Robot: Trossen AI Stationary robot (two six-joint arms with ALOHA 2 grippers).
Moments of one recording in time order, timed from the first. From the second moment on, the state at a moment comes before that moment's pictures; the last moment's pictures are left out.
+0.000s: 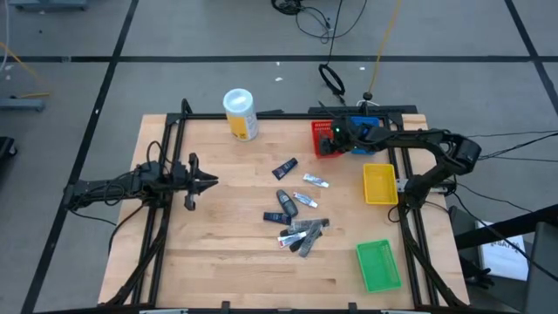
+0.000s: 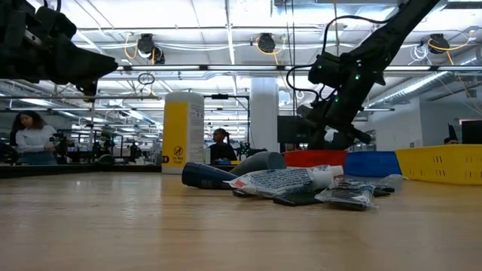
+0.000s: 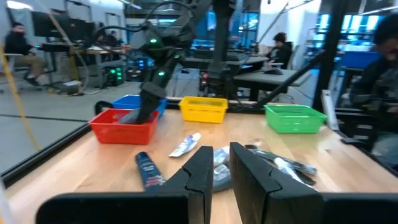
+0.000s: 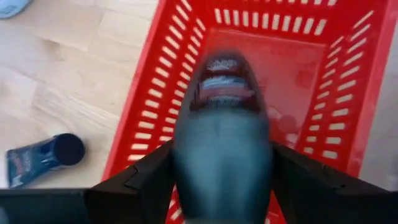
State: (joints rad) left arm 0.10 0.03 0.02 0.06 0.08 -0.03; right arm -0.60 1.52 0.76 -0.19 0.05 0.65
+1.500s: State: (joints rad) left arm 0.10 0.03 0.02 0.06 0.08 -0.03; right arm -0.52 1.54 0.76 -0.10 0.29 0.50
